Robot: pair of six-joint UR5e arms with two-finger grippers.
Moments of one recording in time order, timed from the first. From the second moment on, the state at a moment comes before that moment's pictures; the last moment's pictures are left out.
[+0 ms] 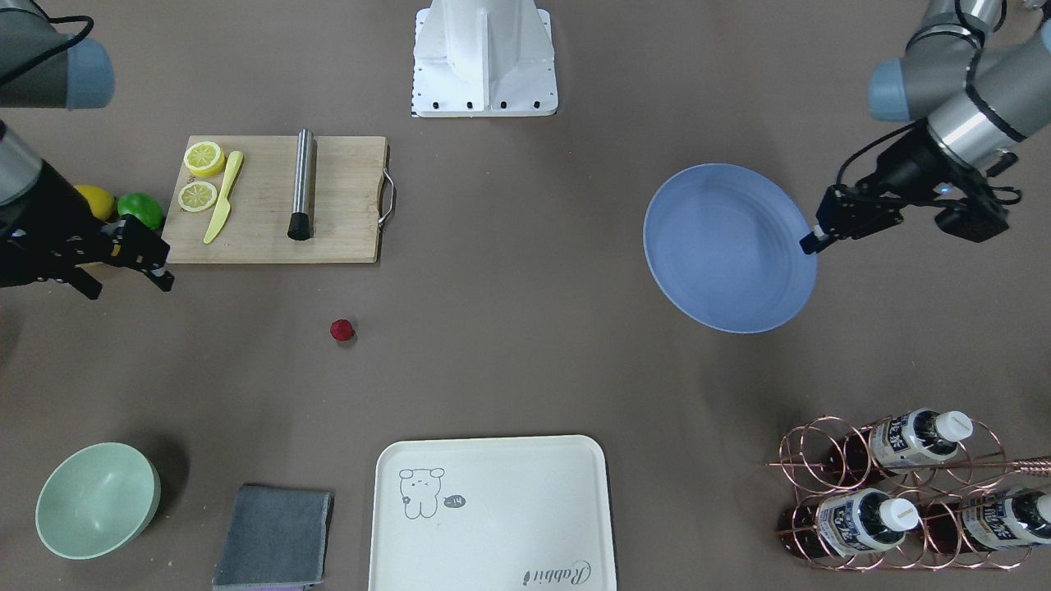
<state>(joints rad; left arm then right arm) -0.99 -1.71 -1.82 -2.28 -2.30 -1.25 0.98 -1.36 1.85 -1.28 2.15 0.94</state>
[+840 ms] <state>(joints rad) -0.52 -1.97 -1.82 -2.09 -1.77 -1.51 0.78 -1.17 1.75 -1.34 2.03 1.13</state>
